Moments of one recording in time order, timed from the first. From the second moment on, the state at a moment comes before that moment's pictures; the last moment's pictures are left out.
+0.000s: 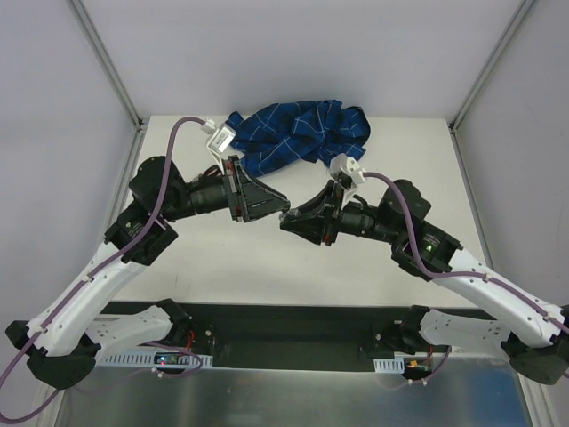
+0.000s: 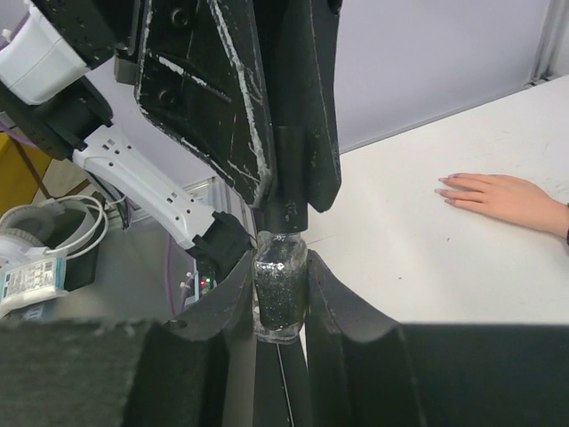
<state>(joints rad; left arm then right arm) -0.70 0.95 1.23 -0.23 0.60 -0.73 0.97 0.98 1.07 -0.04 -0.42 0.28</state>
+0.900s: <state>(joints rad) -0.69 1.11 1.40 -0.49 0.34 -0.80 1.36 1.11 1.17 -0.15 0.62 -0.24</state>
